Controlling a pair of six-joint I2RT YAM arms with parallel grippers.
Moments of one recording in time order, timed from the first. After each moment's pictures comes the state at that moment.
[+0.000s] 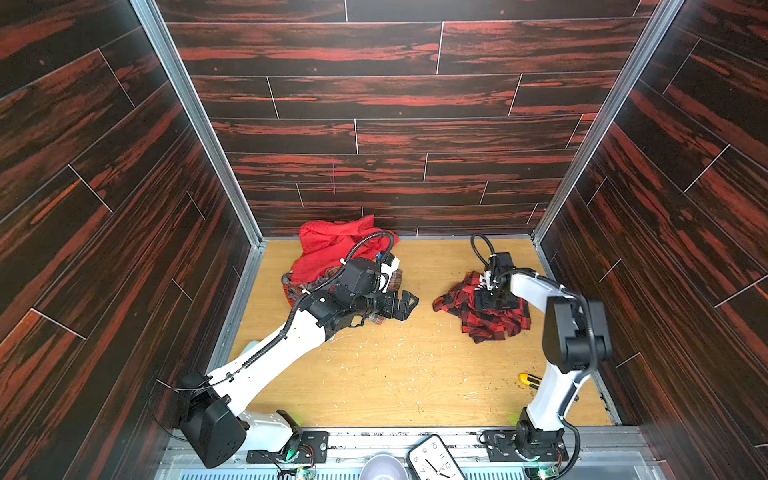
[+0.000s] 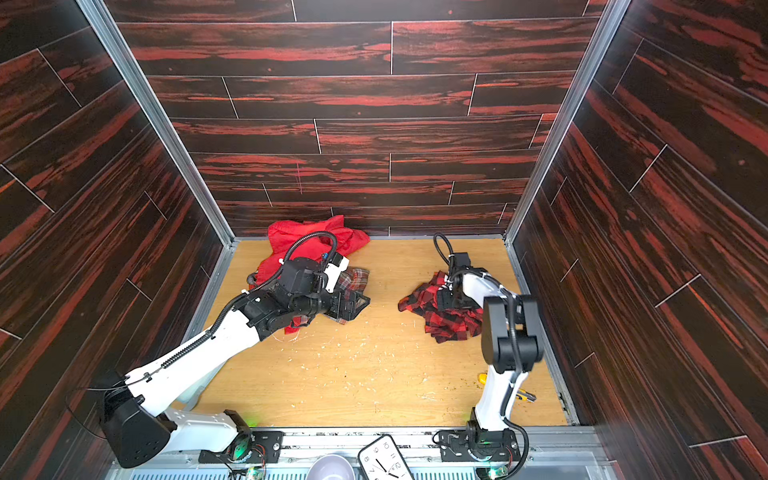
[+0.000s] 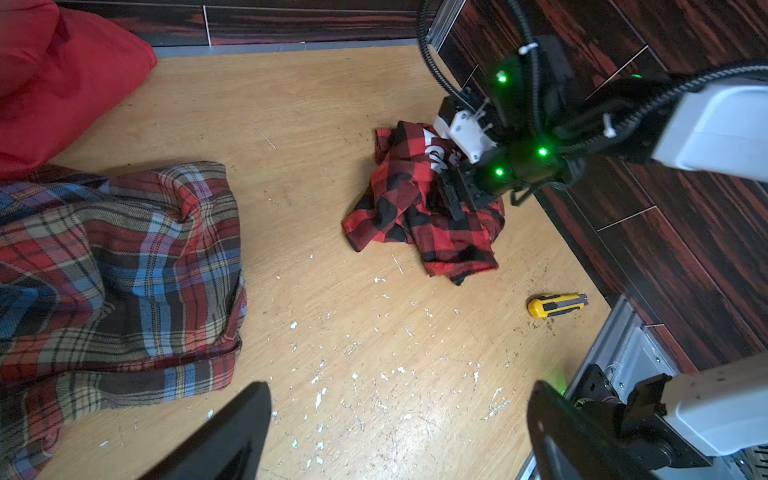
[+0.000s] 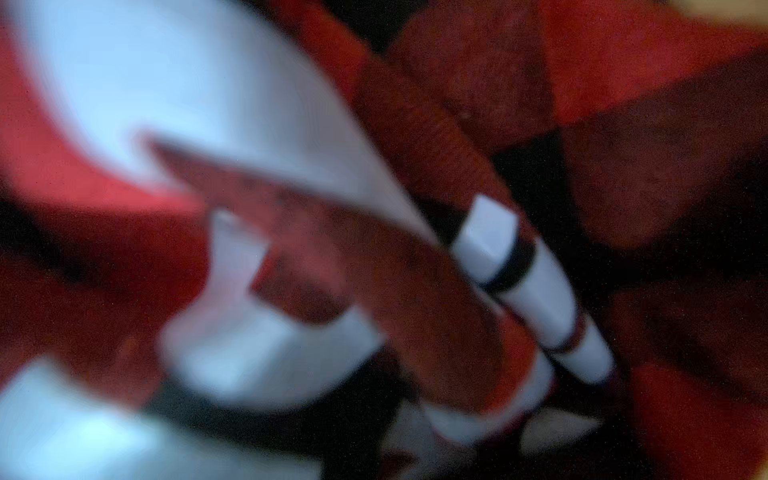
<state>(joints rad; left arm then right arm) -0.68 1.36 1.22 -0.46 0.23 -0.36 0.10 1.93 1.32 -0.67 0.10 -0.01</state>
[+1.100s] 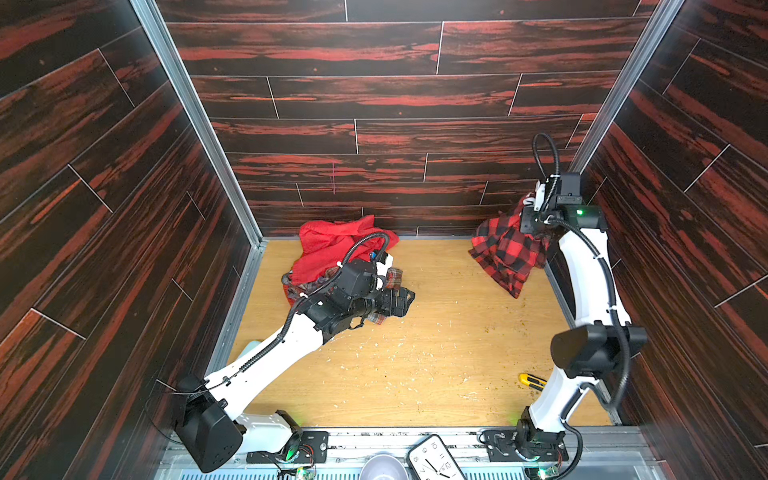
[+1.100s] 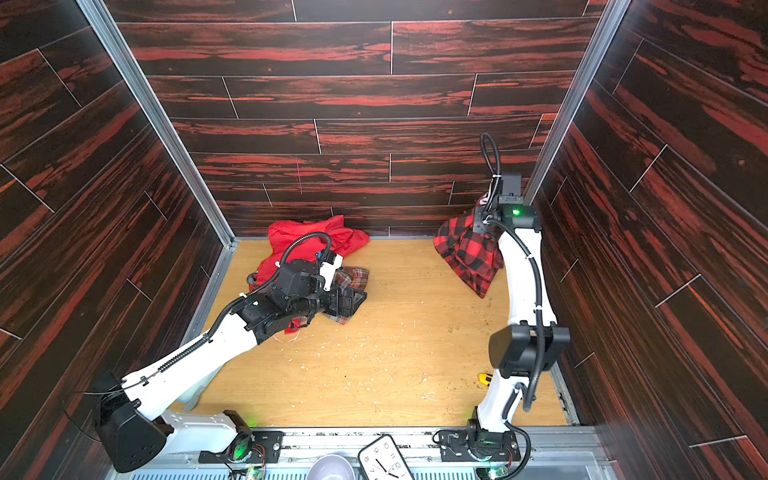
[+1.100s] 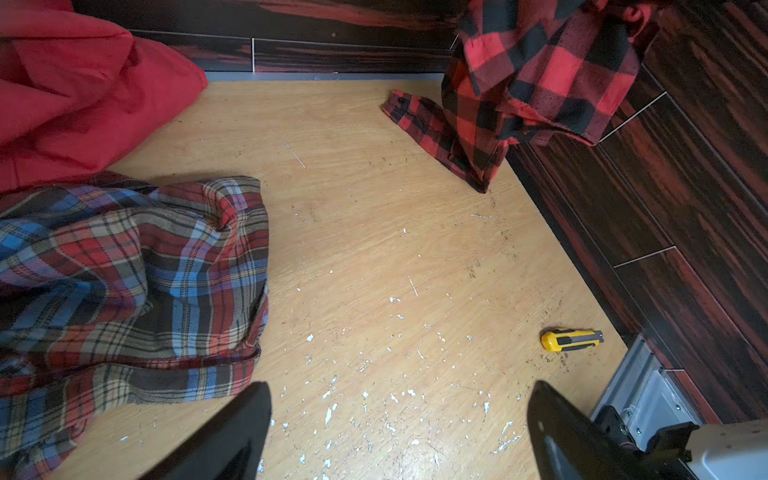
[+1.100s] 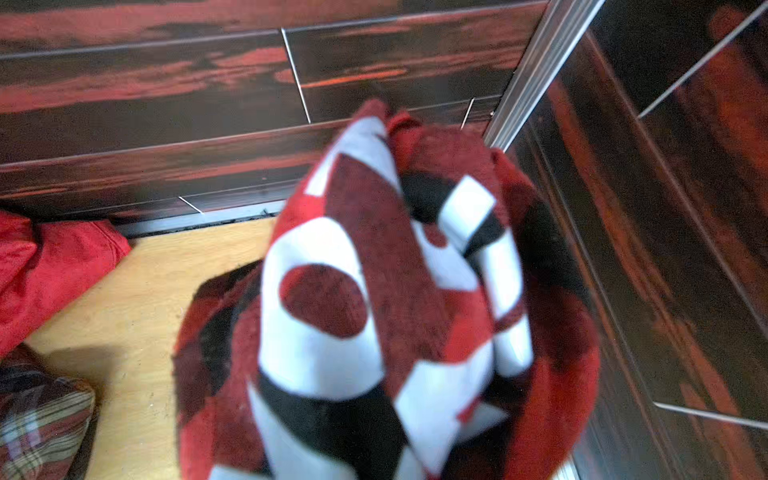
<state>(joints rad) -0.68 1.33 1.18 -0.40 0.14 -0.42 -0.02 1.89 2.17 -1.03 0.14 0.05</state>
